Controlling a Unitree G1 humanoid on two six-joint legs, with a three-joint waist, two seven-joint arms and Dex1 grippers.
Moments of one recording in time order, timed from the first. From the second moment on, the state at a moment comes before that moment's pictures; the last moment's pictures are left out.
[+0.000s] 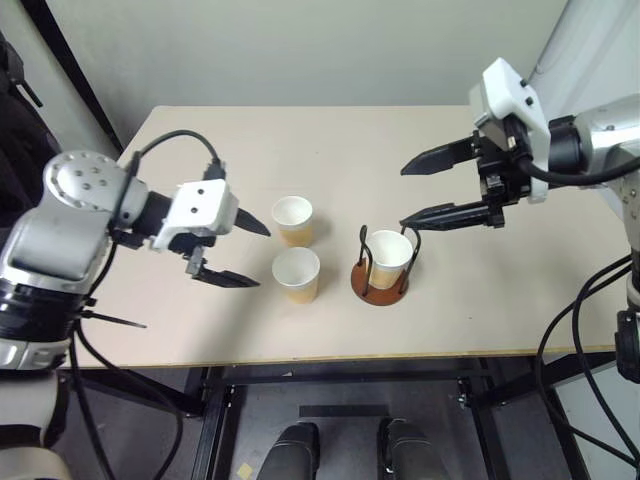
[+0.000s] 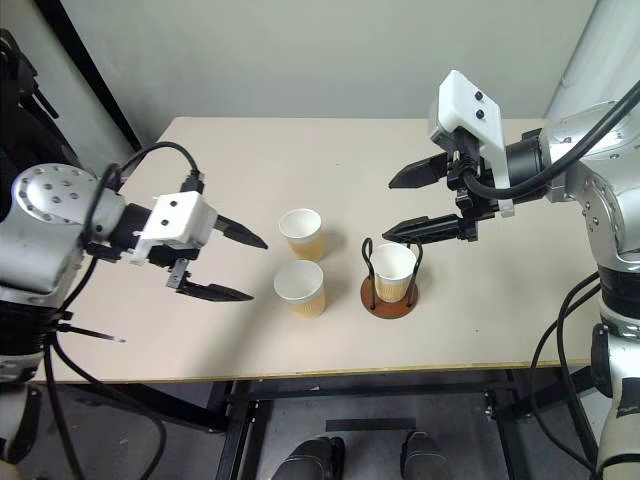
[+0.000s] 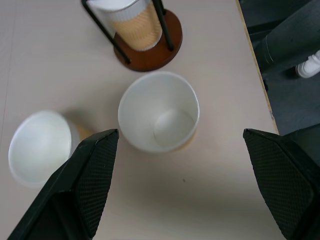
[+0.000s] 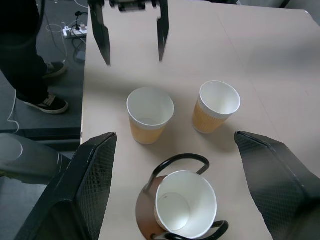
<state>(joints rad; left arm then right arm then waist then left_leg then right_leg) -0.81 1.02 -0.20 0.03 -0.24 0.18 -1.56 -1.11 -0.87 0.12 -0.28 0.44 1.03 1.32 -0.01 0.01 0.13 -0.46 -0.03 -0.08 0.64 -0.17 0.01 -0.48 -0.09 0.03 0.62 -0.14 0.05</state>
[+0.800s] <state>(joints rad) -0.94 0.95 -0.40 0.26 -0.12 -0.36 -1.57 -0.96 -0.92 0.00 -0.48 0.67 1.14 1.07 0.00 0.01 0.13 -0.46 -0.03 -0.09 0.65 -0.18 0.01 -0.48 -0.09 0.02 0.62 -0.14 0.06</state>
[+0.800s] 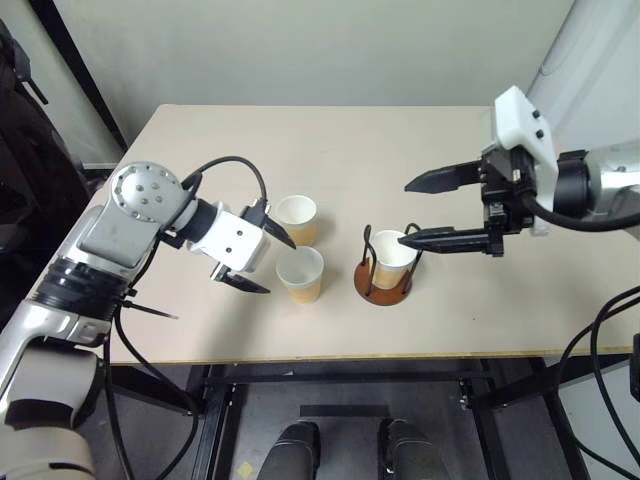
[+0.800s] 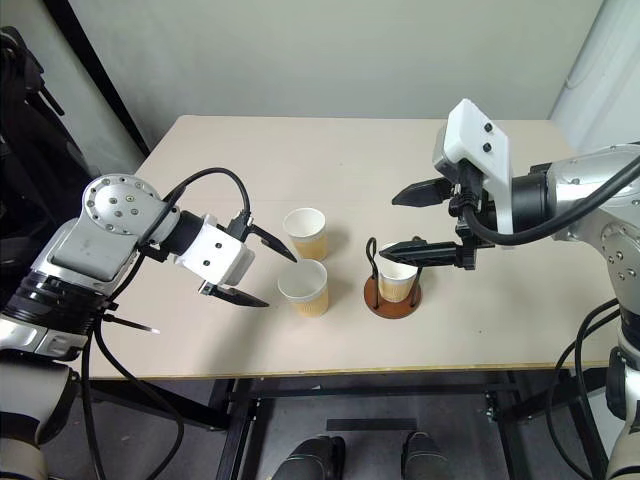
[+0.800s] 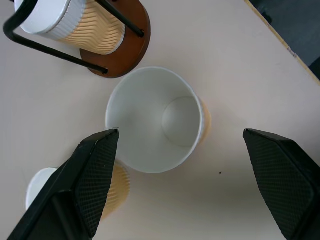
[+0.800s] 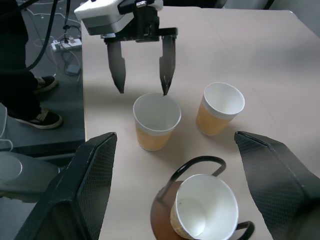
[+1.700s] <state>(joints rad) -0.92 0.84 -0.46 0.37 -0.06 -0.55 -1.58 -0.93 -0.99 -0.02 -0.47 0.73 1.13 1.03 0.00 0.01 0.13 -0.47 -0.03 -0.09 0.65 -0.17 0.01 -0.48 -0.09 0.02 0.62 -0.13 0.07</state>
